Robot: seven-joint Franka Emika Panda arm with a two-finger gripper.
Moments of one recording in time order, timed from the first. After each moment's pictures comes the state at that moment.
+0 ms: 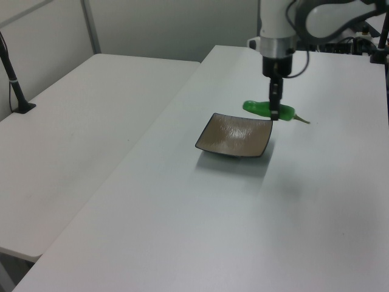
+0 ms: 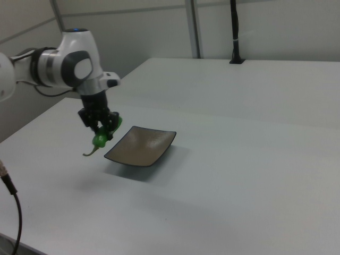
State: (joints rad) arm 0.17 0.13 0.11 -1.80 0.04 1.90 0.02
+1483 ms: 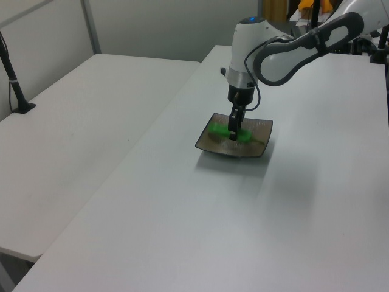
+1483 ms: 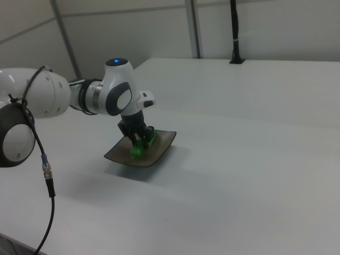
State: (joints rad) arm 0.13 0.46 0.08 -1.65 0.04 2.24 0.02
